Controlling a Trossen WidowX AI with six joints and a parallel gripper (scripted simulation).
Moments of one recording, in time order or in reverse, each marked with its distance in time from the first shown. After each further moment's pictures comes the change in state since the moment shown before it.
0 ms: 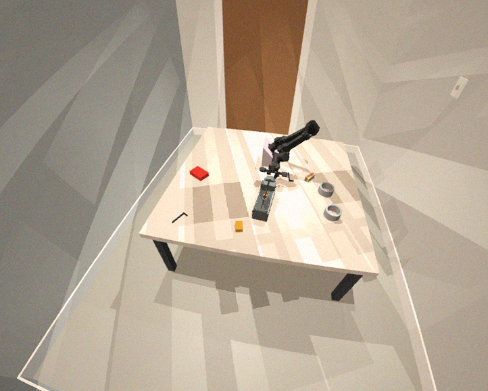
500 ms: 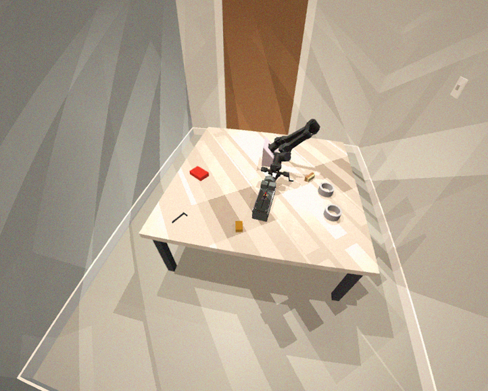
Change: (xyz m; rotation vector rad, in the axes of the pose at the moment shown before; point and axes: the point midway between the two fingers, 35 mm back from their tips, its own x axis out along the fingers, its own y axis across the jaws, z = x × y) arm -0.003 0.010 0.002 -0.005 0.005 0.007
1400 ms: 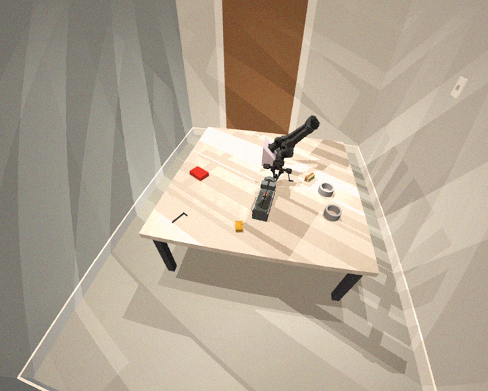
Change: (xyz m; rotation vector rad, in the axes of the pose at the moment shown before) arm -0.021 0.015 0.021 -0.004 0.006 0.016
